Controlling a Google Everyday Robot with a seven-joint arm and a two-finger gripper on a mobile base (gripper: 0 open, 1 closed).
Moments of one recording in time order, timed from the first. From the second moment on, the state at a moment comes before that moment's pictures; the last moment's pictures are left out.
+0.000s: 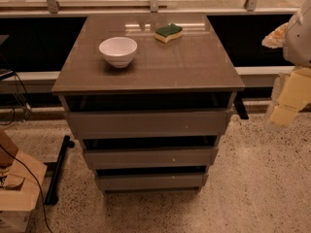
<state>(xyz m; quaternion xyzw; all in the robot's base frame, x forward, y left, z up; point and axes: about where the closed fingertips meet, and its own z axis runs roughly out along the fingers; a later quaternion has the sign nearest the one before) 0.438 -0.214 0.986 -0.60 0.78 -0.05 0.17</state>
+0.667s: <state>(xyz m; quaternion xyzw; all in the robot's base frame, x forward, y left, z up) 0.438 -0.208 0.982 -0.61 0.77 -0.05 0.17</state>
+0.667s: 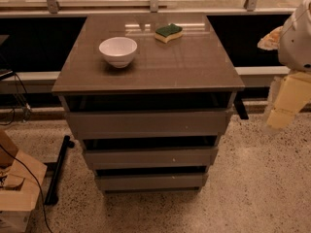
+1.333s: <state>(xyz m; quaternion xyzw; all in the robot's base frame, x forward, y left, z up) 0.438 -0.183 0.932 -0.59 0.77 -0.05 0.24</state>
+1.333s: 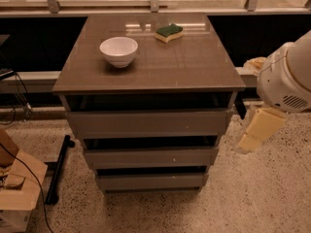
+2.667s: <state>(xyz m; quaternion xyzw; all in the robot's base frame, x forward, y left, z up) 0.444 -0.179 0.868 -0.54 0.80 0.00 0.26</state>
